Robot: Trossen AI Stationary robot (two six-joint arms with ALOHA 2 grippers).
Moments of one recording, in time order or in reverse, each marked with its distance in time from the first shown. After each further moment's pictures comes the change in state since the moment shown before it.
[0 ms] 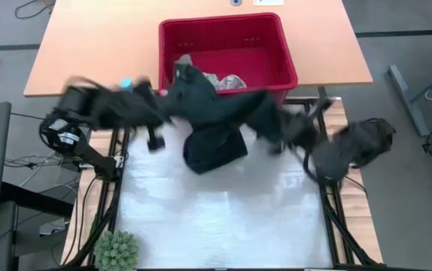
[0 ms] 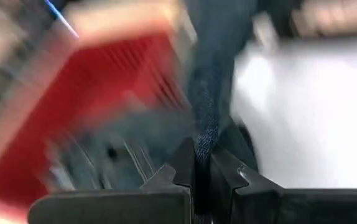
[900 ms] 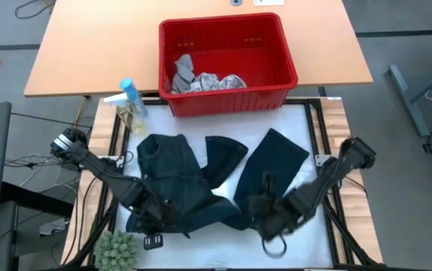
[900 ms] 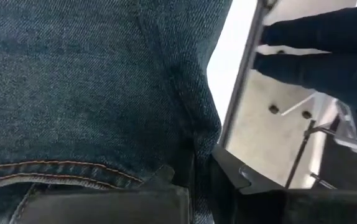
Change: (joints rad) left arm -0.477 0.001 -0.973 0.558 0.781 -0.804; right arm 0.045 0.143 -0.468 -0.244 -0.866 0.655
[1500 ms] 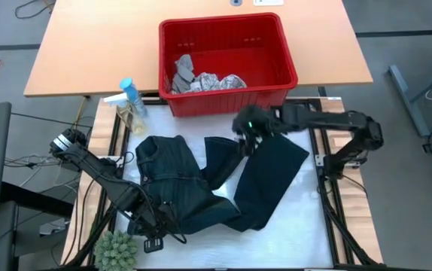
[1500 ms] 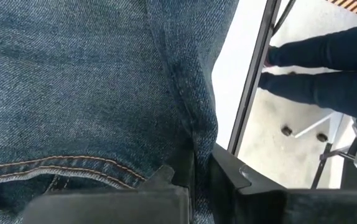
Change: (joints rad) left arm -0.039 -0.001 0.000 0.011 -0.150 -0.040; right arm -0.777 -0.170 -0.192 0.487 -0.367 -0.672
